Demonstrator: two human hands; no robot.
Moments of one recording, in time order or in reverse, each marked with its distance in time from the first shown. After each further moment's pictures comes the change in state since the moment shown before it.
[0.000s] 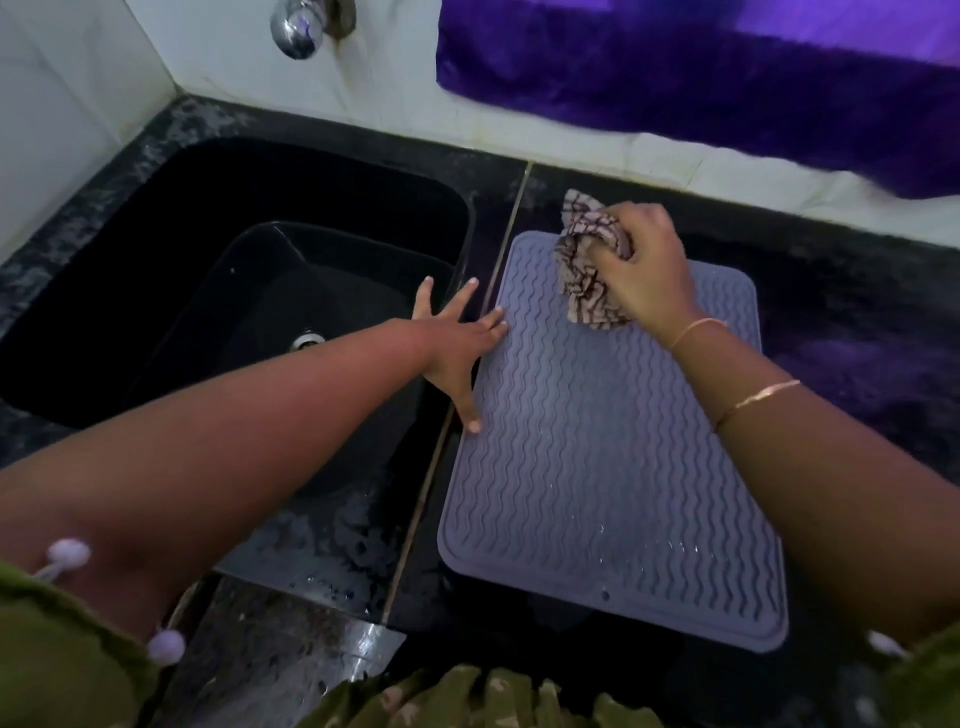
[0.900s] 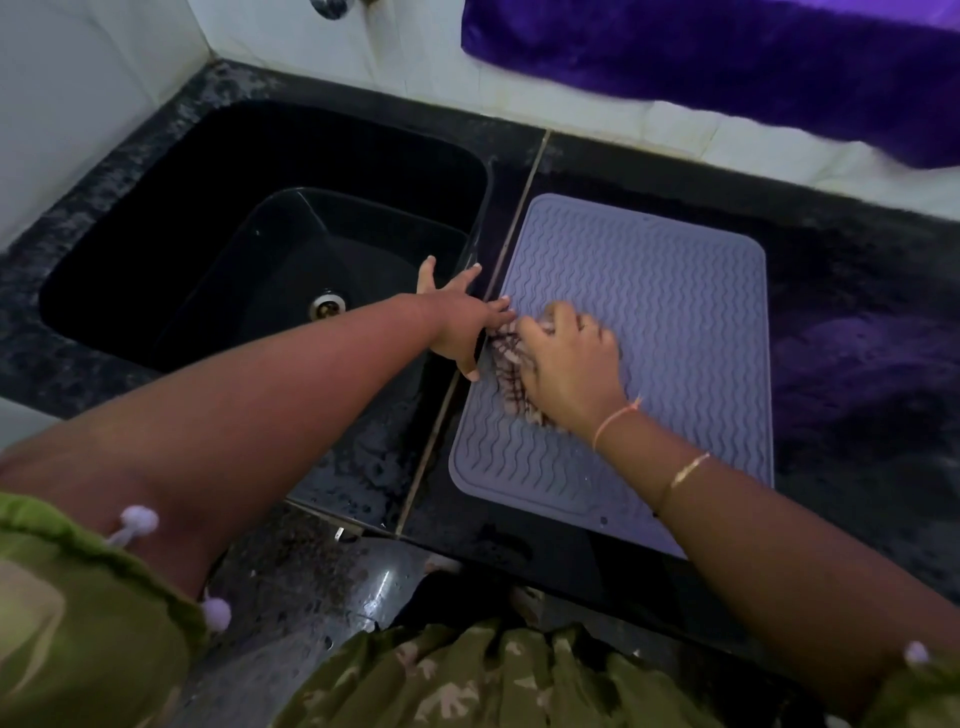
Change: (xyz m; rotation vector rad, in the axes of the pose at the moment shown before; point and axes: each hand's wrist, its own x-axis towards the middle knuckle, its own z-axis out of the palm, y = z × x) left_hand -0.027 0.015 0.026 0.012 0.064 -0.055; right_hand -0.135 -0.023 0.061 -0.703 -0.235 -0.261
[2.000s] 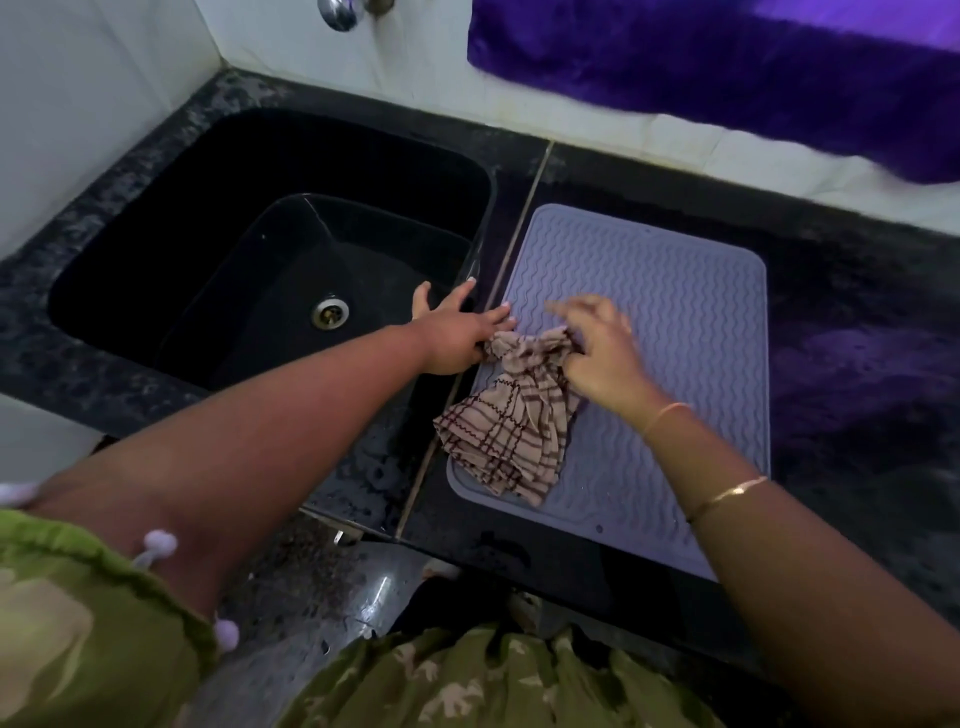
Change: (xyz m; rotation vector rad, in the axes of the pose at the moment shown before) left_hand 0.002 0.000 0.026 -0.202 0.160 -0.014; right_hand 0.007 0.022 -0.029 0.812 -0.136 0.260
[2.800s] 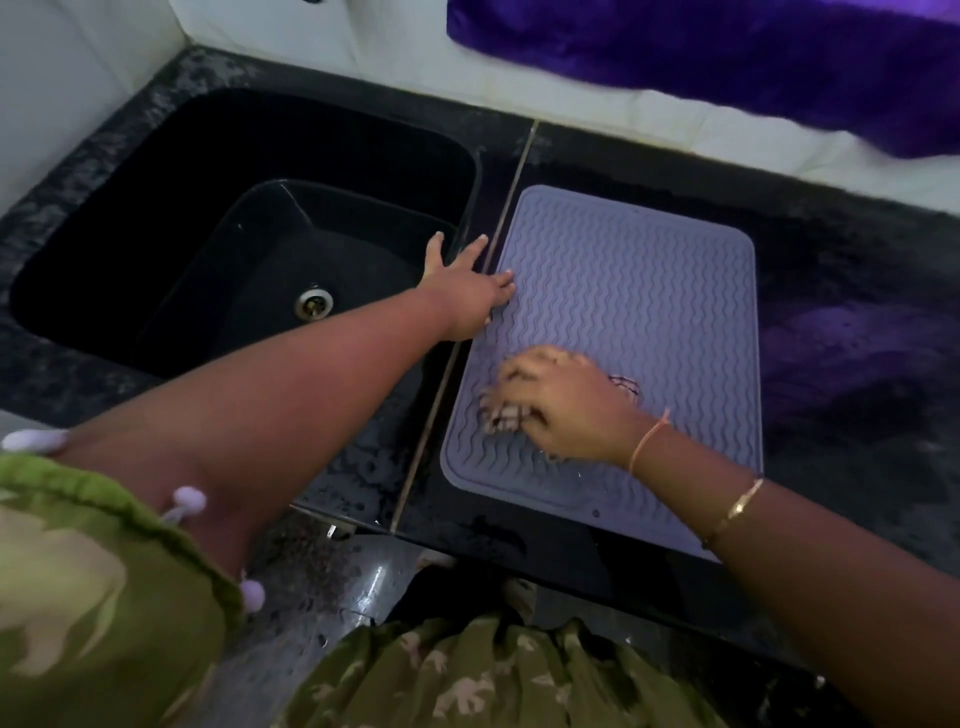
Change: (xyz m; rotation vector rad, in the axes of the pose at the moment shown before) left_hand 0.016 0.016 -0.023 0.197 0.086 0.009; right_hand -0.032 0.015 0.021 -0.524 -0.292 -0.554
